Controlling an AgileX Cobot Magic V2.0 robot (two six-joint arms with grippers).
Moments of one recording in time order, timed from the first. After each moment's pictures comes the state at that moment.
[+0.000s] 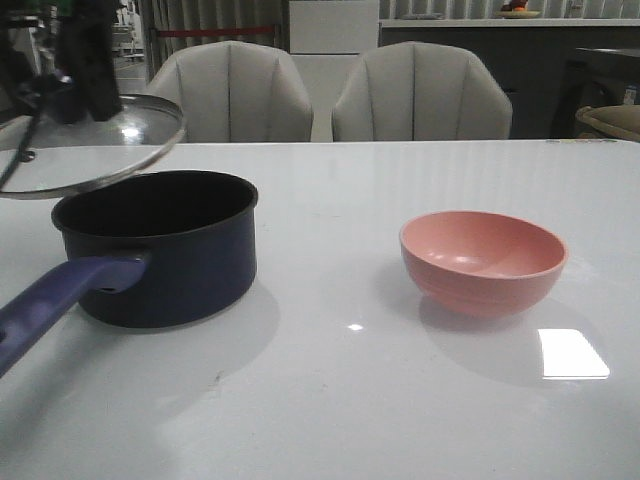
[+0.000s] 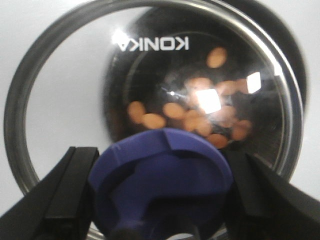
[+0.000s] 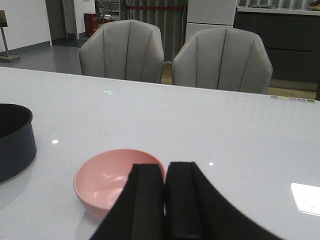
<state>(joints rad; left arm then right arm) -0.24 1.78 -1.65 -0.08 1.18 0.10 0.24 0.25 -0.12 0.31 -0.04 -0.28</state>
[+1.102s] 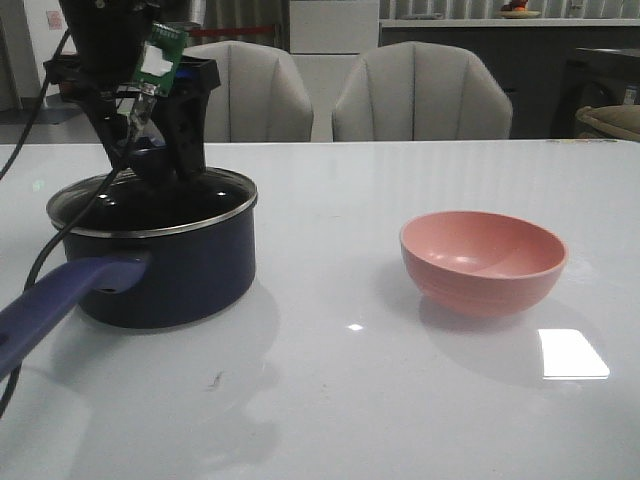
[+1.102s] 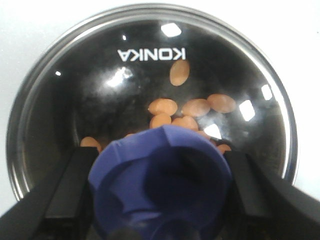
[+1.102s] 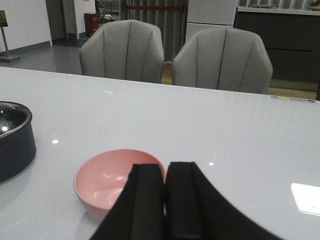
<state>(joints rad) -0.32 2.00 -1.81 -0.07 1.22 0.10 0.24 0.25 -0.12 0.31 -0.04 -0.28</state>
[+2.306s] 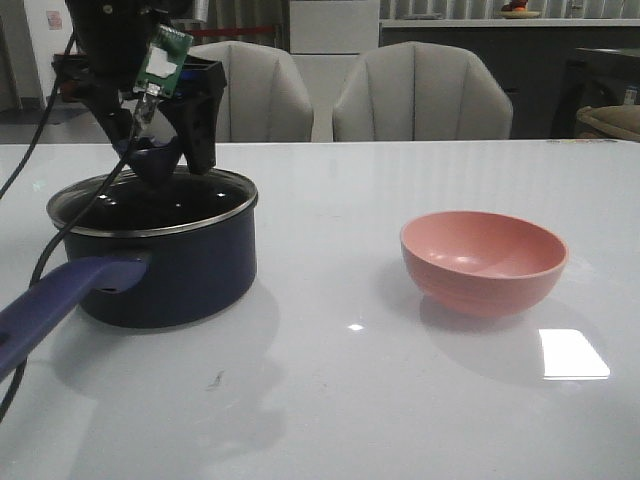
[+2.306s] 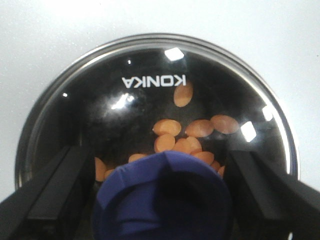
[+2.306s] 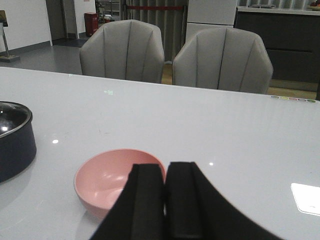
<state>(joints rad) -0.32 2.00 -1.81 -0.07 1.15 0.10 0.24 0.25 -0.12 0.31 -0.04 -0.28</state>
